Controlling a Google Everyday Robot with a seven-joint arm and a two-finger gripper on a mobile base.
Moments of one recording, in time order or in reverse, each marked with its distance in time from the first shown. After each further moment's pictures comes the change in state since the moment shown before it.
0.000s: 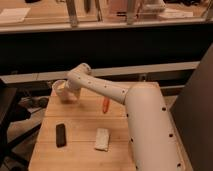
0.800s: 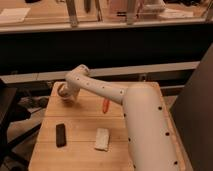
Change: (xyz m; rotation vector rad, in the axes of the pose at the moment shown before) arm -0.006 -0.001 0.010 -0.010 -0.011 -0.016
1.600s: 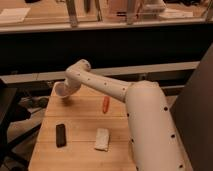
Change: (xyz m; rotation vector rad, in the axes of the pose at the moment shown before) arm 0.011 -0.006 -0.040 -0.015 0.010 -0.016
